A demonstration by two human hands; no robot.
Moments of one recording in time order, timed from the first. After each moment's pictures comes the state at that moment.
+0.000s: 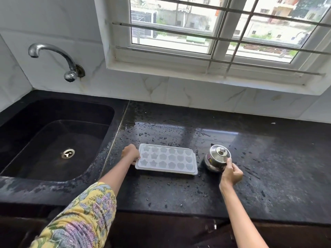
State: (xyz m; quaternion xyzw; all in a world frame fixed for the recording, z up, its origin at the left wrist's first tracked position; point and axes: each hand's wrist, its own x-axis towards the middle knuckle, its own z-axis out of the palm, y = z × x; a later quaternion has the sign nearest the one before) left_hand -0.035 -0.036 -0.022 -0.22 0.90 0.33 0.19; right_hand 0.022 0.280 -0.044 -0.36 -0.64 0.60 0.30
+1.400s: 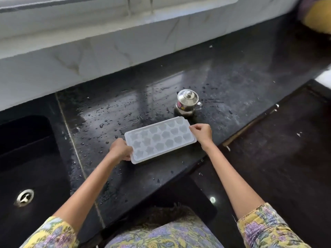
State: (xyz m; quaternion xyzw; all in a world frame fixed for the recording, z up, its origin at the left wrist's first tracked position) left_hand -0.049 -0.033 -0.038 -0.03 0.85 0.38 0.36; right_hand 0.071 0.229 -0.060 -0.44 -0.74 0.50 0.13
